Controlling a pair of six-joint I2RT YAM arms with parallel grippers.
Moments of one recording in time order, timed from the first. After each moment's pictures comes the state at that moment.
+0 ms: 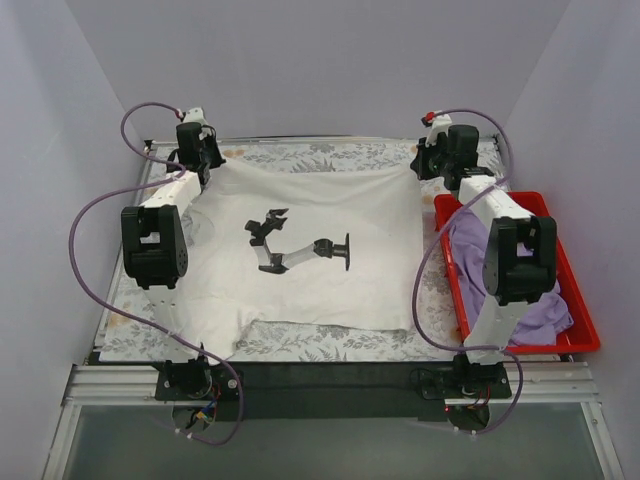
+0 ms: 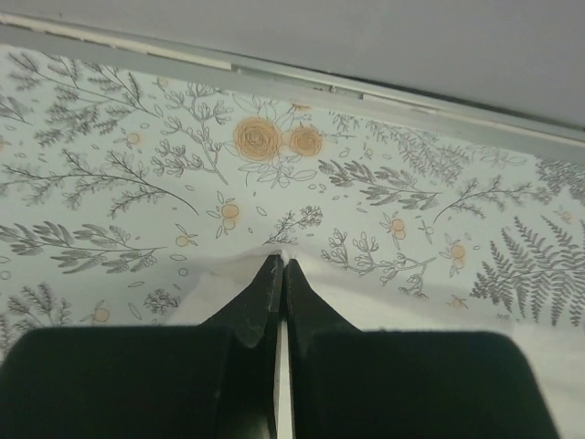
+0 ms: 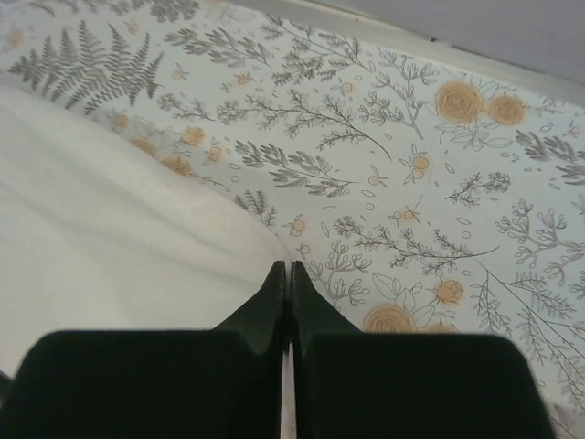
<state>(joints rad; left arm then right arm) 0.01 2.01 1.57 0.05 -0.03 -0.20 0.09 1.77 1.36 -0.03 -0.33 -0.08</state>
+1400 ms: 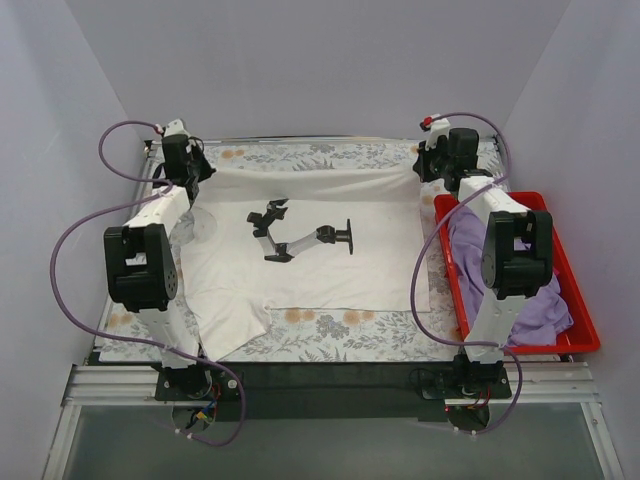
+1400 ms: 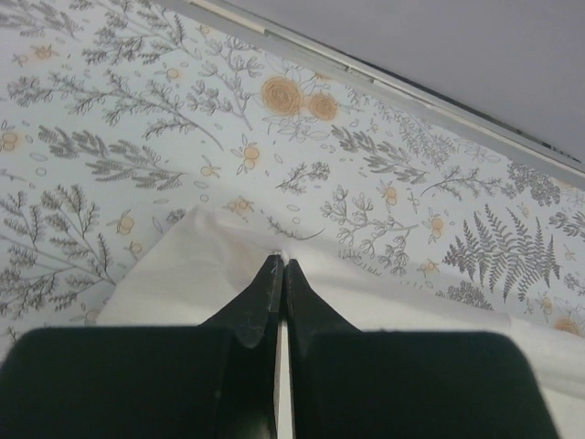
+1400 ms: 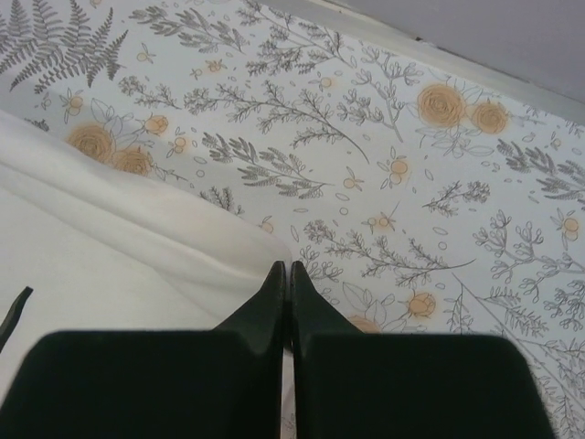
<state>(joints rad) 0.05 1.86 1.36 0.07 -0.02 -0.35 0.07 1.91 1.42 0.01 -0.34 -0.18</state>
